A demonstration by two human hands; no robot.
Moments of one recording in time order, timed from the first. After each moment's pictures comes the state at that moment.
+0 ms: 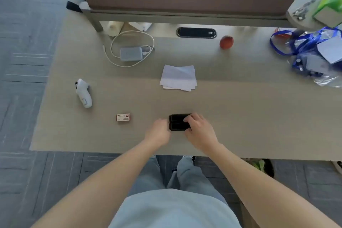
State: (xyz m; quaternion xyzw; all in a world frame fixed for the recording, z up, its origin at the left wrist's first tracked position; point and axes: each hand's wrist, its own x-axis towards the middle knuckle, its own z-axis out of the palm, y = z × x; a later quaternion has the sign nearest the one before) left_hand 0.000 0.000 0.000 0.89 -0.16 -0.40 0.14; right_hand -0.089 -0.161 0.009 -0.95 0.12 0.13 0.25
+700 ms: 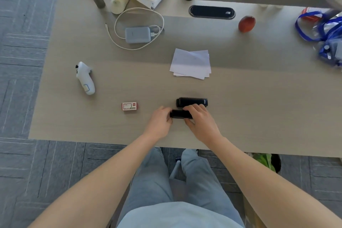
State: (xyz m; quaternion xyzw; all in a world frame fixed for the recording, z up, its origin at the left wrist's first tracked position) left_hand 0.015 0.039 -0.041 0.89 -0.20 -0.30 0.28; right_hand -0.073 -0.131 -0.035 -0.95 0.08 0.07 0.29
